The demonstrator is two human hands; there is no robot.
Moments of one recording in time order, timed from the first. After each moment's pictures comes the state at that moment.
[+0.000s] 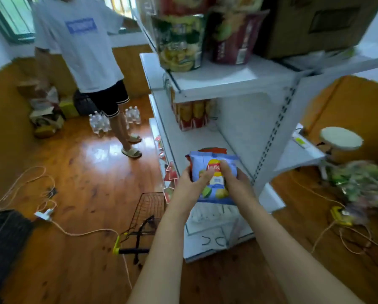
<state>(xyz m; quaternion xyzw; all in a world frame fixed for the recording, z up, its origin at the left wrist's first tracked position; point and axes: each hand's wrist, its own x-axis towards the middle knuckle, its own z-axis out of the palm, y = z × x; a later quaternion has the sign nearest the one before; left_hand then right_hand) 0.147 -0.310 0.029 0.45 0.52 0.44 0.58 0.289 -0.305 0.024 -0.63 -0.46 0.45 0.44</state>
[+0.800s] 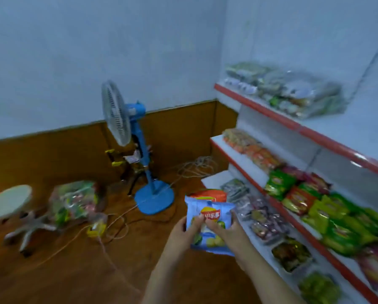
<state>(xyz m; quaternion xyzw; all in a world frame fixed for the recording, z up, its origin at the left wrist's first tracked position) 0.671 -0.592 0.021 0.68 0.03 -0.19 0.71 0.653 -0.744 0.022 -0.69 0.16 0.03 0.71</state>
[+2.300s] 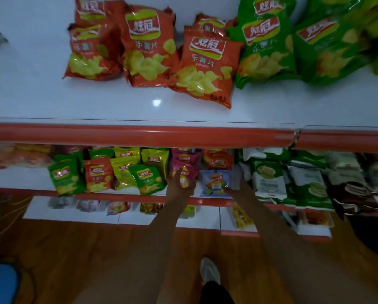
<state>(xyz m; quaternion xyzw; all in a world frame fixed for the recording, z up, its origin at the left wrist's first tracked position) 0.591 -1.228 -0.154 0.77 -0.33 -0.41 0.35 0.398 -1.304 -0.182 -0.50 0.67 -0.10 0.54</state>
